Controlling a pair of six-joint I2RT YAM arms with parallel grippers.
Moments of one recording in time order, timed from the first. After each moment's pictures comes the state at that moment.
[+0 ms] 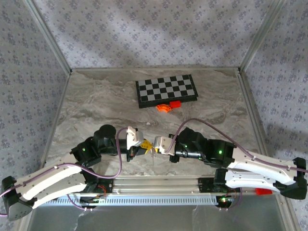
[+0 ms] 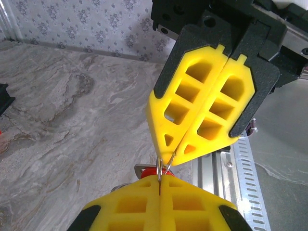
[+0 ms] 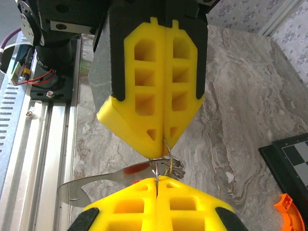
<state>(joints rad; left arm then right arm) -0.98 0.74 0.61 -0.16 0.46 0.04 1.24 0.89 0.85 -0.46 0.01 -0.36</state>
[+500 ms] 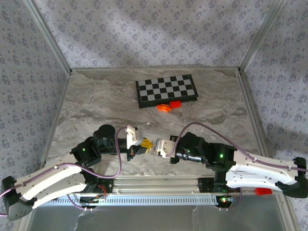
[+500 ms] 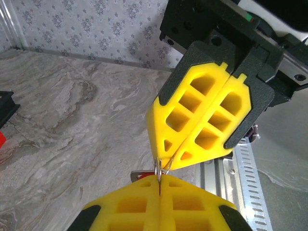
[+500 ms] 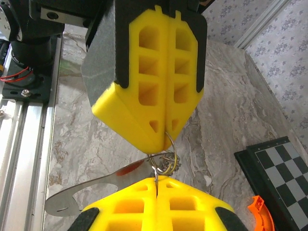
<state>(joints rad) -0.99 0.74 0.61 -0.13 0.45 0.03 1.28 0.84 0.78 -0.37 0.12 -0.41</state>
